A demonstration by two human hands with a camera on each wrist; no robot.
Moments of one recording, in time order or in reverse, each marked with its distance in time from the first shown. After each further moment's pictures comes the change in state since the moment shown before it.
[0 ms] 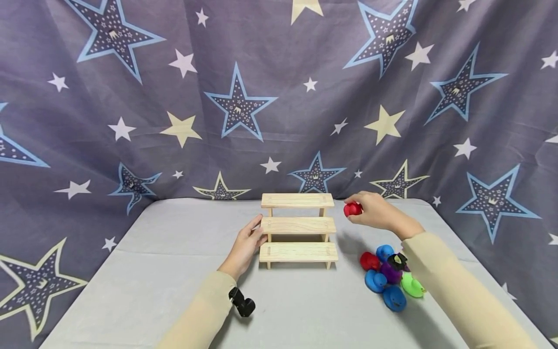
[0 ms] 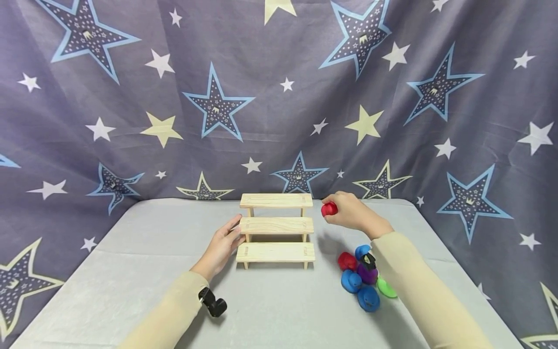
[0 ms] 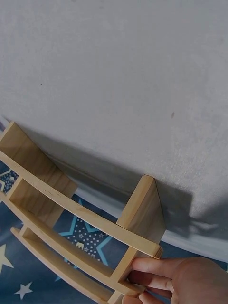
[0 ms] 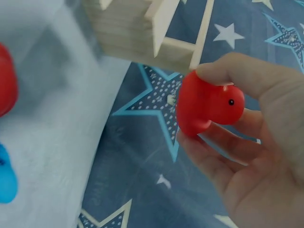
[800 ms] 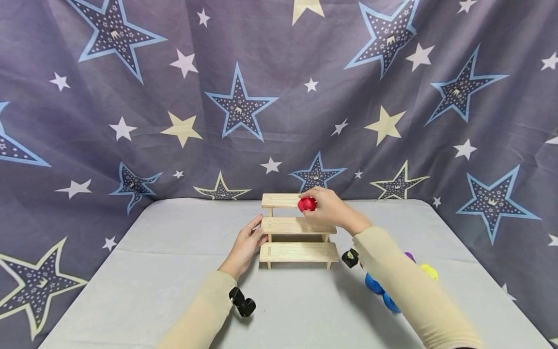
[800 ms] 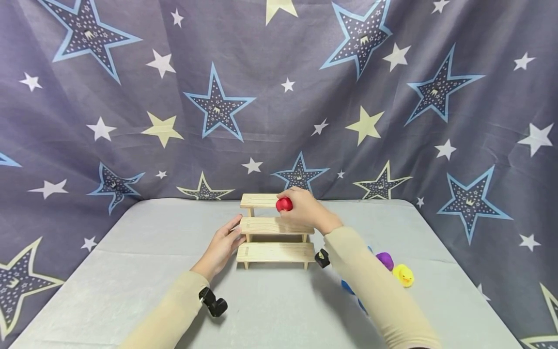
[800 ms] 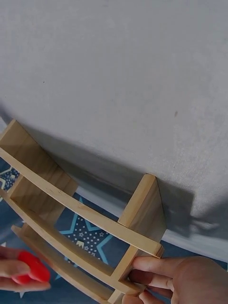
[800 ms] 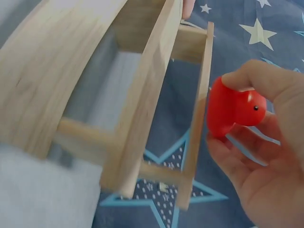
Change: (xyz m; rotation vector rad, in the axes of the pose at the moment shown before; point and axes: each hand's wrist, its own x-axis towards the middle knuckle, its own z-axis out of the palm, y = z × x) left_hand 0.001 0.001 -0.001 0.000 0.001 -0.011; right_hand 0.063 -0.066 0.042 0.120 0.084 -0.125
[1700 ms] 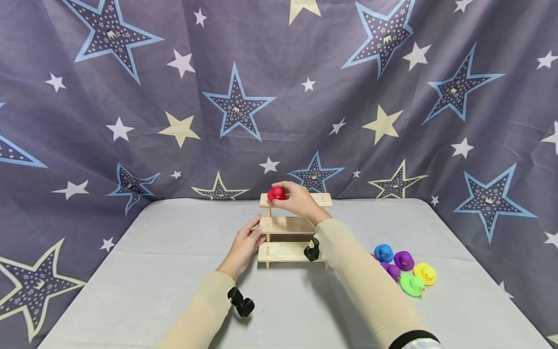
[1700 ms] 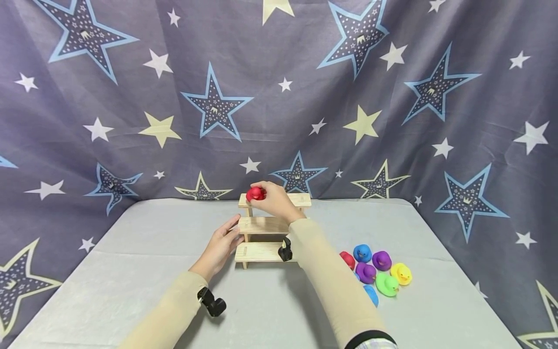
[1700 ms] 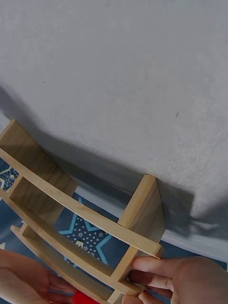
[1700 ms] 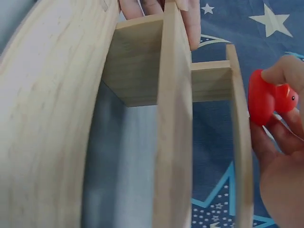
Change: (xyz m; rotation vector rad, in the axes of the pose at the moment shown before) left_hand 0.000 0.001 0.001 -0.009 0.001 0.009; right_hand 0.056 -0.020 0.051 0.454 0.085 0.174
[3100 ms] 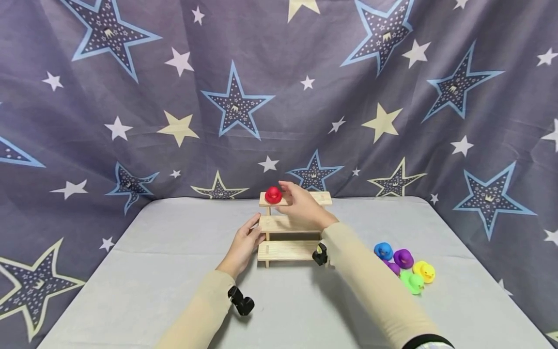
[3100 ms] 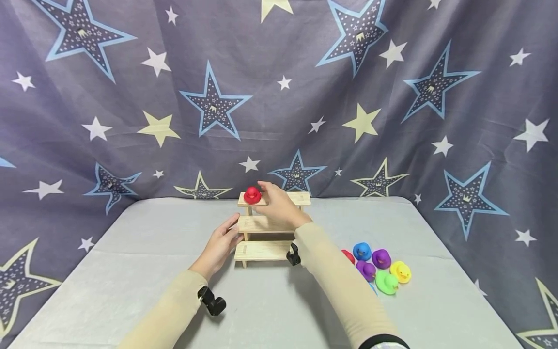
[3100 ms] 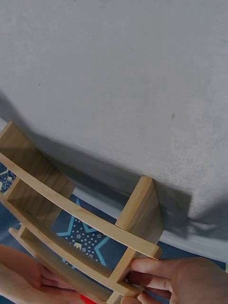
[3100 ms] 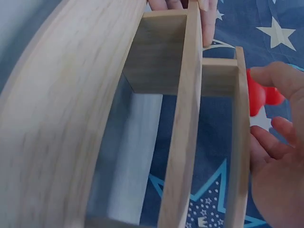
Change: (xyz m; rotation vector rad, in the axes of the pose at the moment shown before) left_hand 0.002 -0.003 -0.001 0.003 -0.006 0.011; right_hand -0.018 0.007 -0.007 -0.029 -0.071 -0.009
